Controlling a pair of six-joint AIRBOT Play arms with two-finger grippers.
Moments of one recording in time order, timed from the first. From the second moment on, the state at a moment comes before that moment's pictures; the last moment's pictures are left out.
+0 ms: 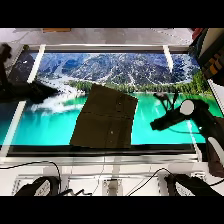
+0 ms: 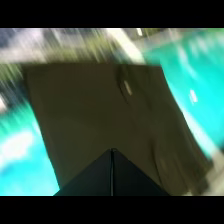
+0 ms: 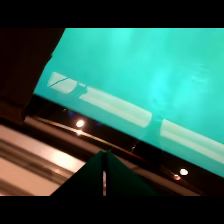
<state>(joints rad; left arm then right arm) 0.24 -0.98 1.22 0.72 -1.38 -0.79 0.15 -1.07 0.87 -1.26 1.31 1.28</state>
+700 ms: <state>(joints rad) 0.25 -0.89 0.83 0.82 -1.38 -0.83 0.15 -1.00 0.31 -0.49 0.93 1.13</state>
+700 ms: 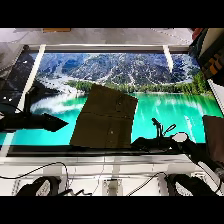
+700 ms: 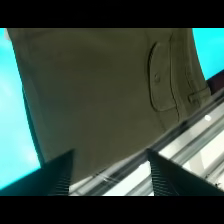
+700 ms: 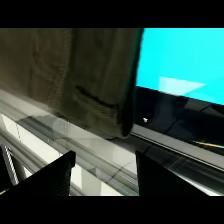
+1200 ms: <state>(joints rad) 0.25 -1.04 0.78 0.91 -1.25 -0.91 0.15 -1.20 0.31 -0.30 0.92 1.14</state>
